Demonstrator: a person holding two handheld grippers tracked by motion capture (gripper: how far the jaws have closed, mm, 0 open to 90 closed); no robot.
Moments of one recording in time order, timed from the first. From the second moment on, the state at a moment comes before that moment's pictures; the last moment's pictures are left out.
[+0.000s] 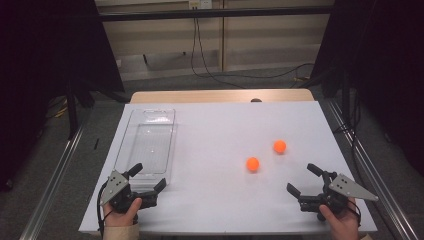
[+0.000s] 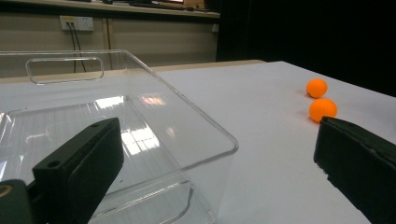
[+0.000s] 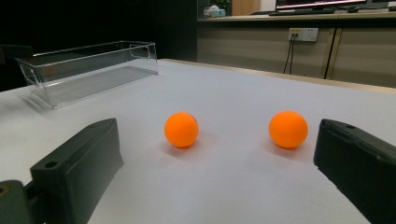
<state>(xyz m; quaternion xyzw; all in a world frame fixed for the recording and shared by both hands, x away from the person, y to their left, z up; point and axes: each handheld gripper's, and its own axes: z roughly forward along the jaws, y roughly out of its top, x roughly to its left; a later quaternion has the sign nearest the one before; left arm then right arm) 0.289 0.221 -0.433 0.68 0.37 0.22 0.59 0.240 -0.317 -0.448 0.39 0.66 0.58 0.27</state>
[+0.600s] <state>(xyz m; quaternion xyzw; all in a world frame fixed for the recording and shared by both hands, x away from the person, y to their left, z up) 0.293 0.209 -0.431 0.69 0.37 0.21 0.59 0.240 -0.318 -0.449 0.39 0.67 0.58 0.27</state>
